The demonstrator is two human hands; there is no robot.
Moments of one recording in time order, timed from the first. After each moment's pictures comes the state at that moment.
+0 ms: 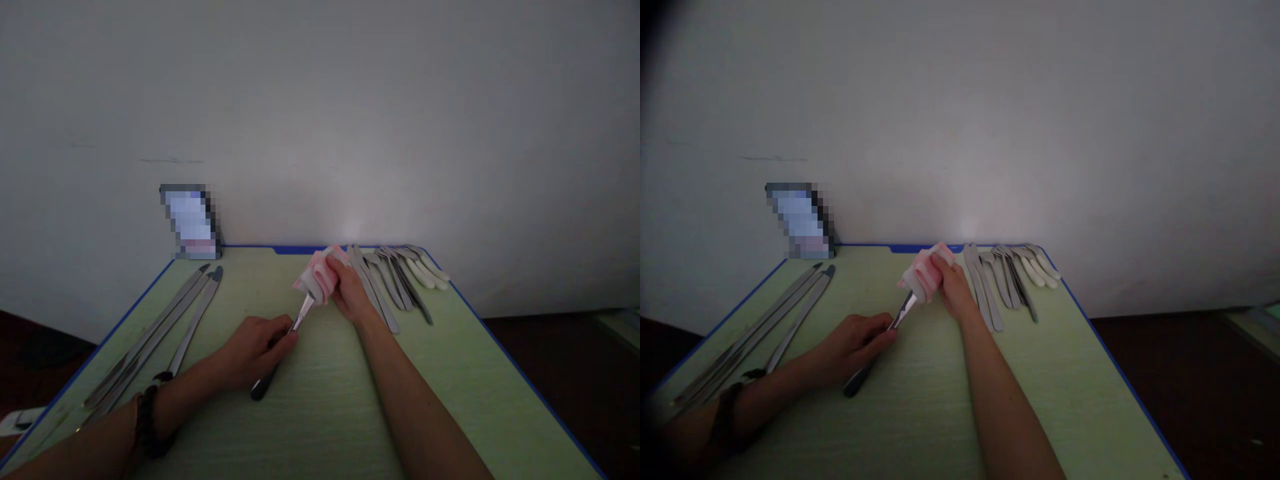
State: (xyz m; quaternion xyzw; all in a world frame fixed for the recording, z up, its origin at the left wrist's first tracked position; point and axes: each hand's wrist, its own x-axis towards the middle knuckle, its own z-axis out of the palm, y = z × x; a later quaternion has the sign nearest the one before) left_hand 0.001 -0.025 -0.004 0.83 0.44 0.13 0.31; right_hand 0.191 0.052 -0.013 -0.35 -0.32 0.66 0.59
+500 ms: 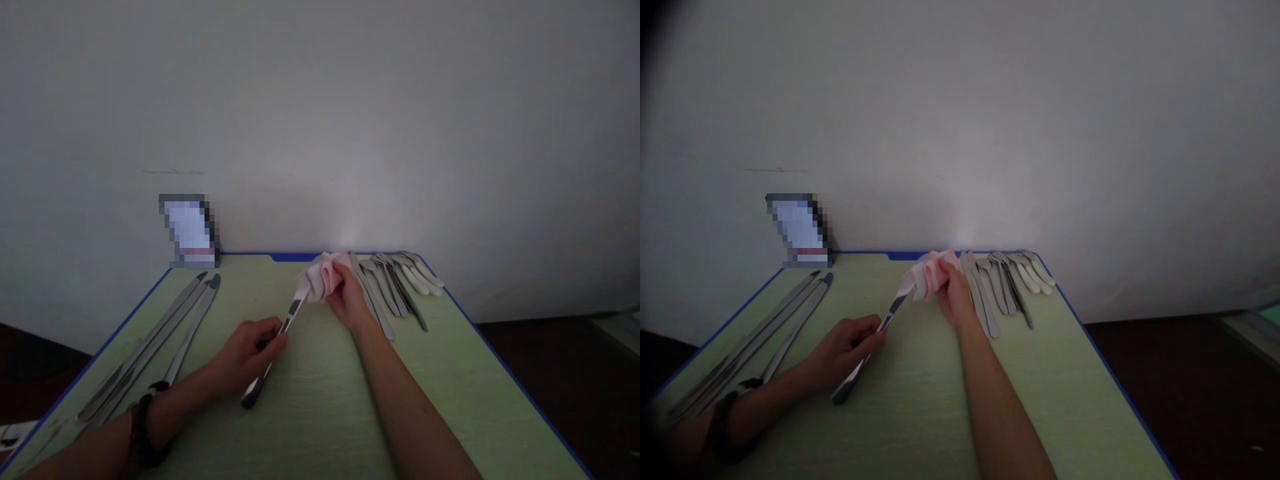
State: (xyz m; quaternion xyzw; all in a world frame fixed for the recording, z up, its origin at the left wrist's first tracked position) left_hand 0.001 -0.024 -0.006 0.77 0.46 0.21 0.38; right_hand 0.195 0.060 -0.017 -0.31 -0.24 0.67 0.63
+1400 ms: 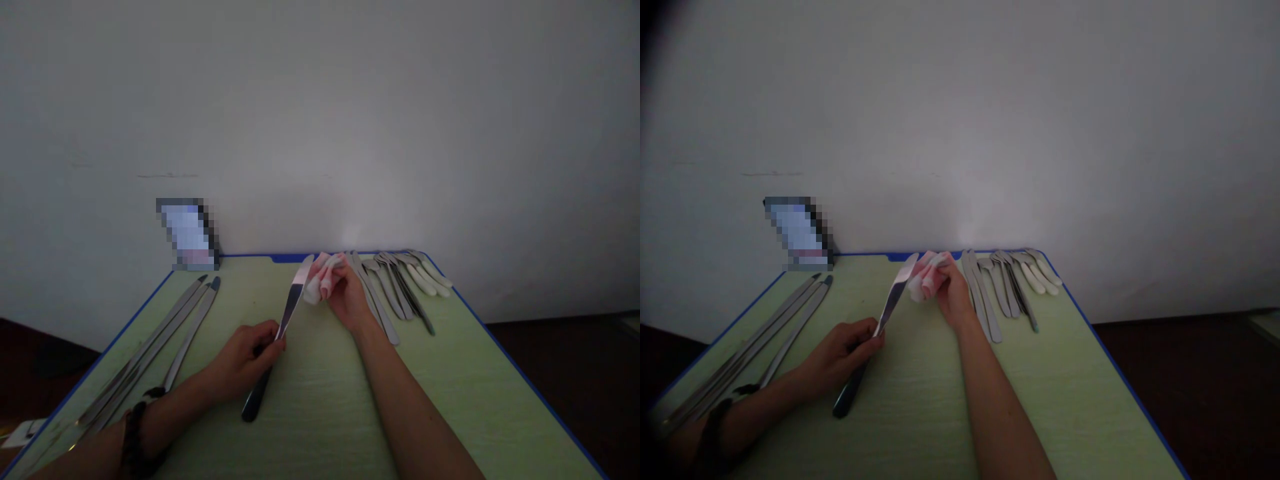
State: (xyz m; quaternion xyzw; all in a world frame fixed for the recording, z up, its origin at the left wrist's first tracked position) left_hand 0.001 -0.024 -0.007 0.77 0.47 0.22 0.37; right_hand 0.194 0.060 -0.009 -0.24 -0.26 0.68 0.64
